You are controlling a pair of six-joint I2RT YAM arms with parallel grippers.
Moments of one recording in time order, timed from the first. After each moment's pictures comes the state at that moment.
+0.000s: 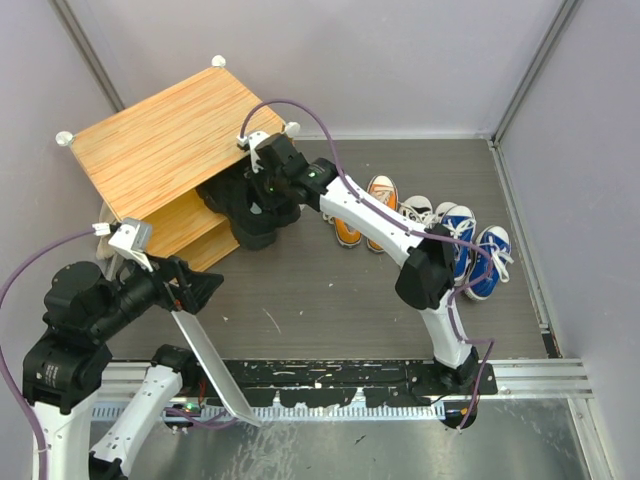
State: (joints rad) left arm -0.23 0.51 1.22 -1.01 0.37 -0.30; right arm 0.86 2.07 2.11 -0.70 0.00 0.15
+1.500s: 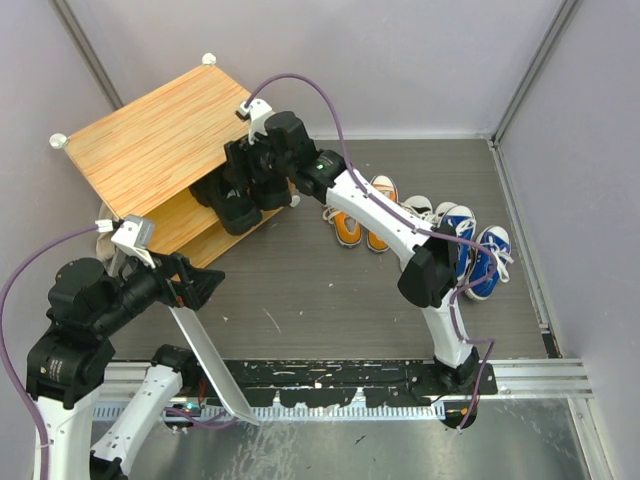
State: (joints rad) left arm -0.23 0.52 1.20 -0.98 0.37 -0.29; right arm 0.83 2.11 2.18 -0.39 -0.12 0.16
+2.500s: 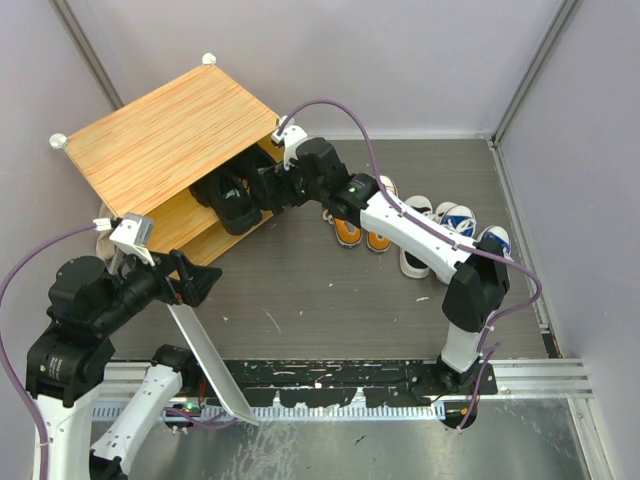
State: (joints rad) left arm -0.23 0.53 1.21 -0.99 0.32 -0.27; right arm 0.80 1.78 1.69 -0.37 0.02 0.11
